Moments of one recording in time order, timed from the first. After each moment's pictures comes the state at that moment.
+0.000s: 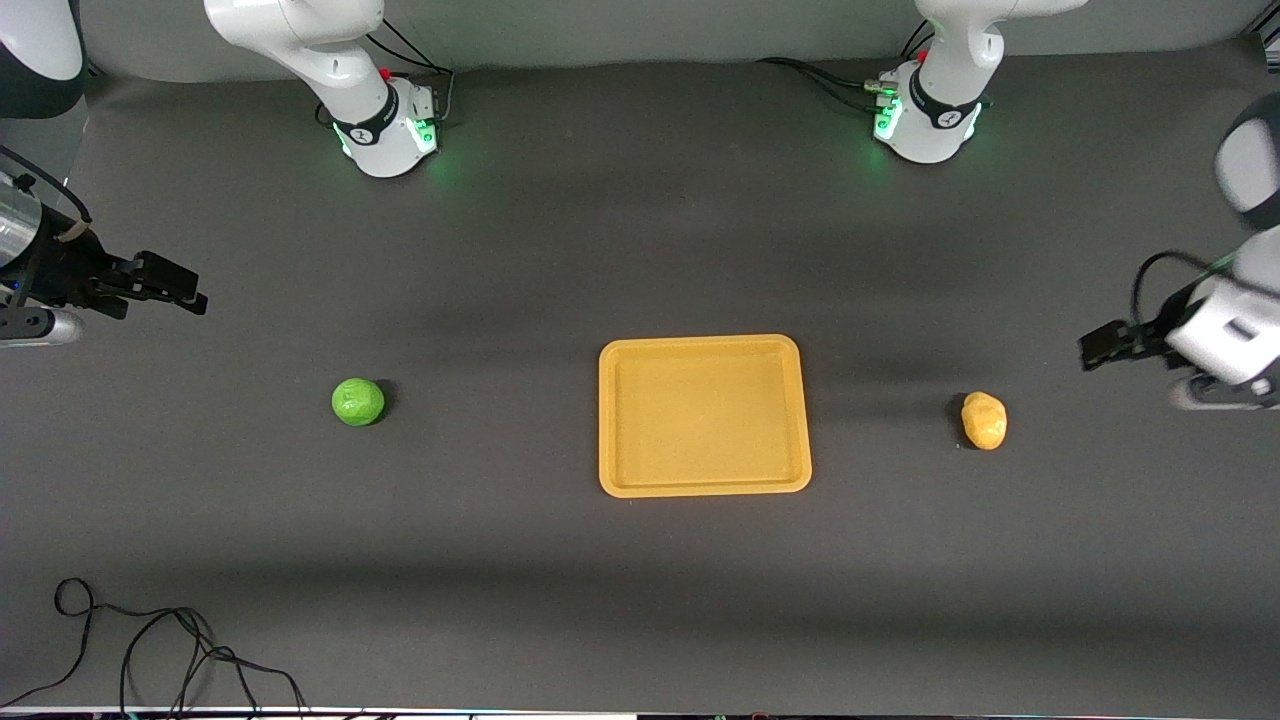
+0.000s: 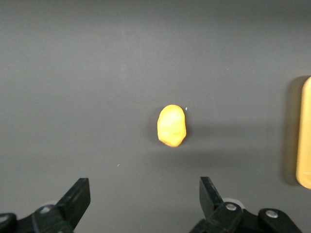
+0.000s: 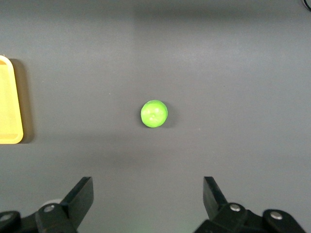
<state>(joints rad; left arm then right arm) 0.04 0.13 0.00 -1.89 0.04 2.00 0.03 0.09 0.00 -0.10 -1.65 0.02 1.61 -0.01</state>
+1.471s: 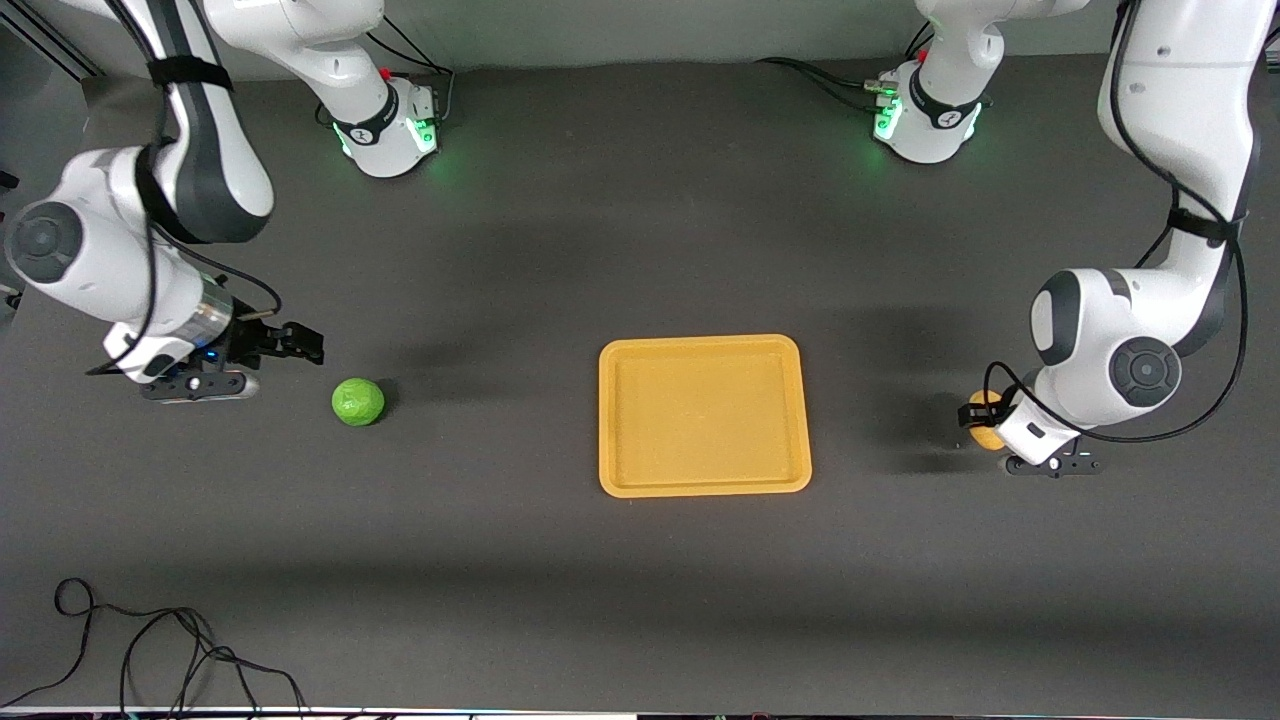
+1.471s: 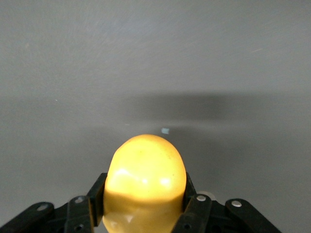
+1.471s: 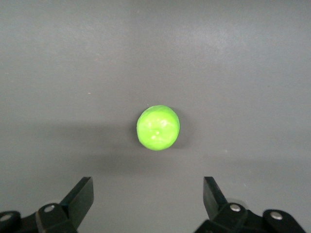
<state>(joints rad) -0.03 0.42 -0.03 -1.93 0.03 2.26 -0.11 0.13 0.05 -0.11 -2.17 0.03 2.19 -0.01</state>
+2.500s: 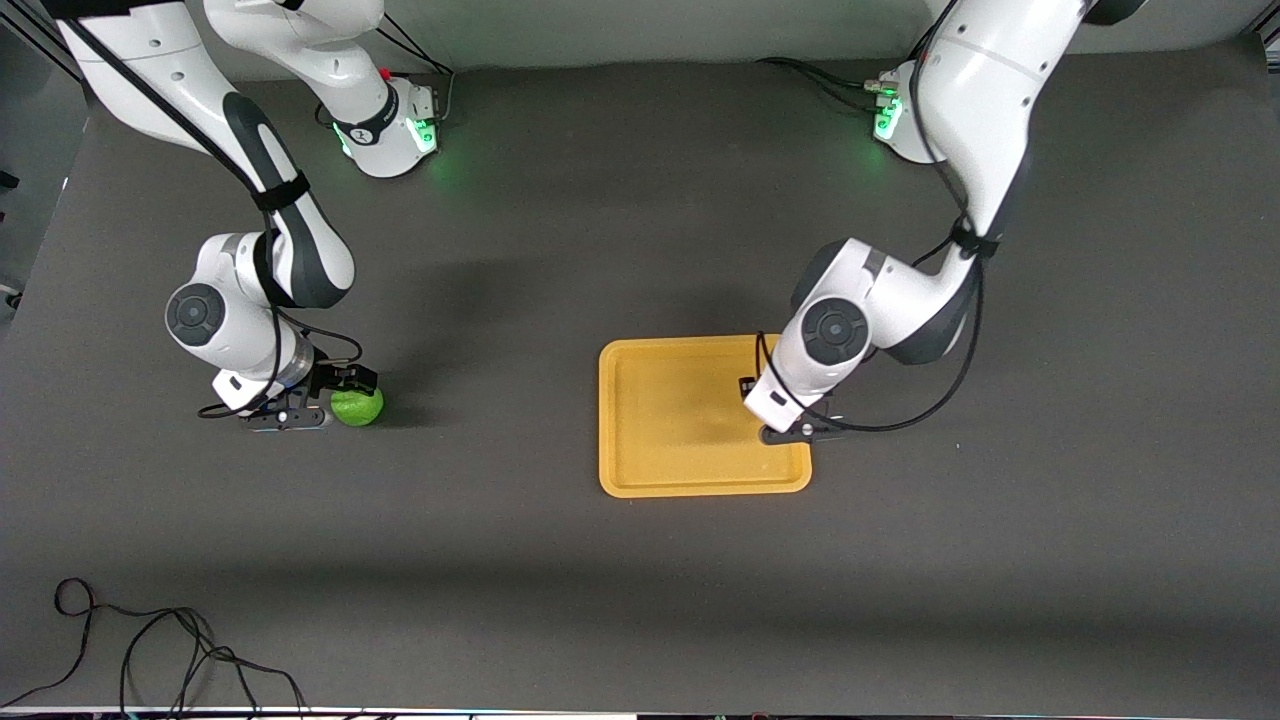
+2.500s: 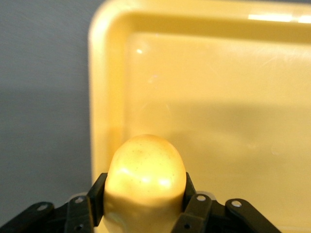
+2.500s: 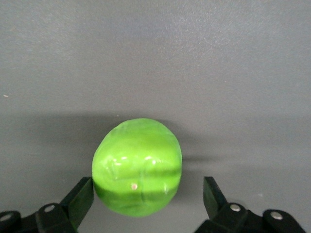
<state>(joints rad) -0.37 0.60 -0.18 -1.77 0.03 2.28 -0.66 0.13 0.33 -0.11 -2.26 0.03 2.54 -0.01</state>
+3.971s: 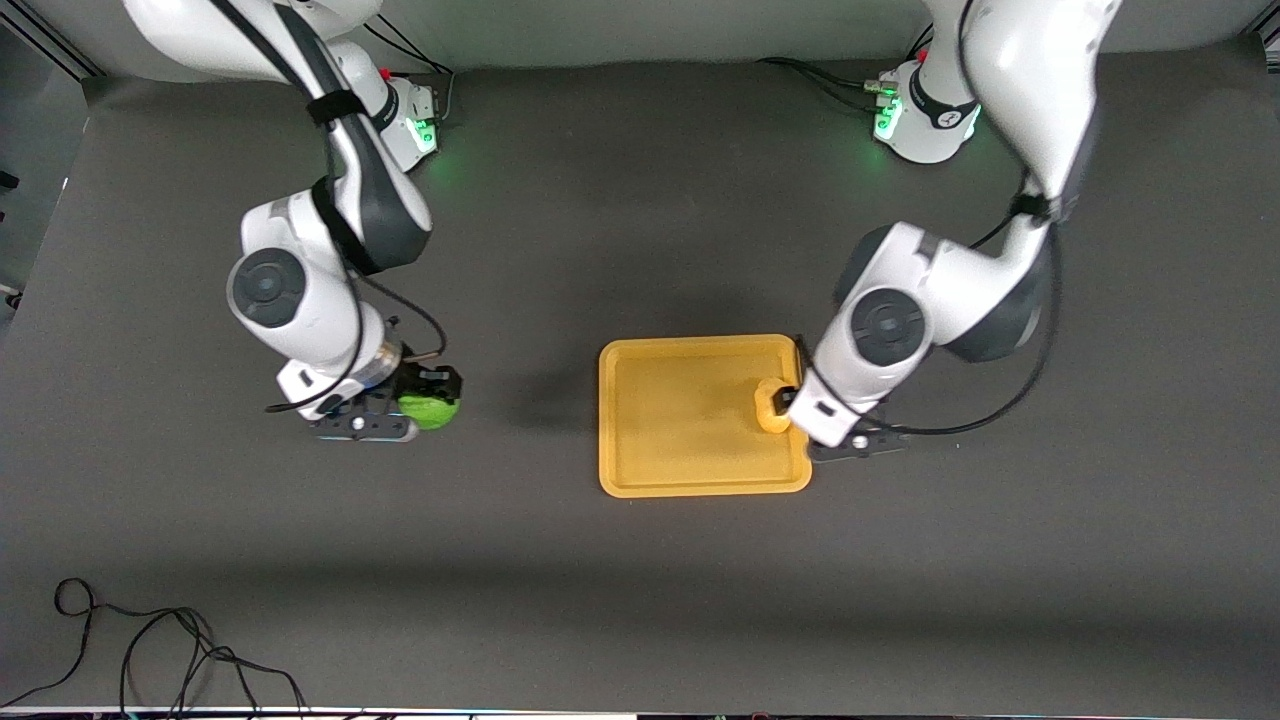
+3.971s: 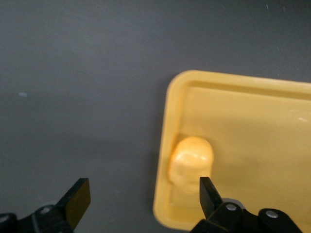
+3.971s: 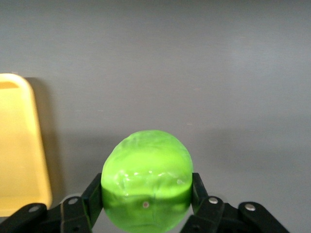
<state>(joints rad) -0.28 0.42 -0.16 -1.66 0.09 2.00 -0.63 0.46 0.31 -0.09 -1.82 0.05 2.14 0.42</state>
